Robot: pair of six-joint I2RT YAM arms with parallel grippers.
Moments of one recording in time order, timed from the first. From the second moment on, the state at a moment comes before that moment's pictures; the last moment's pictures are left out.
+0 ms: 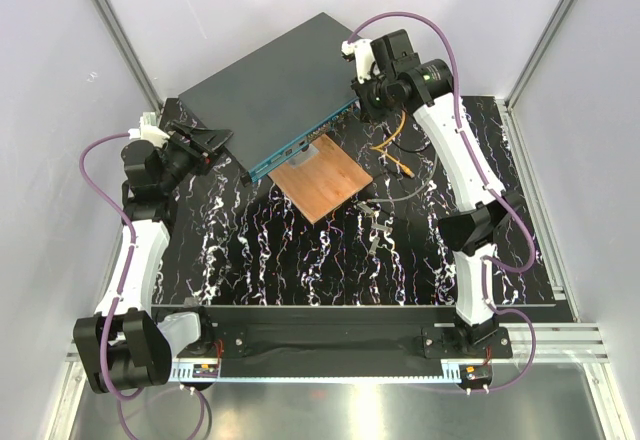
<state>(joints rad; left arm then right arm) 0.13 1.10 0.84 0.13 0.56 -1.08 0.49 2.09 2.55 -1.25 -0.05 -0.14</state>
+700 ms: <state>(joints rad) 0.13 1.10 0.83 0.14 0.55 -1.09 0.51 2.10 2.58 -1.26 0.01 -0.18</state>
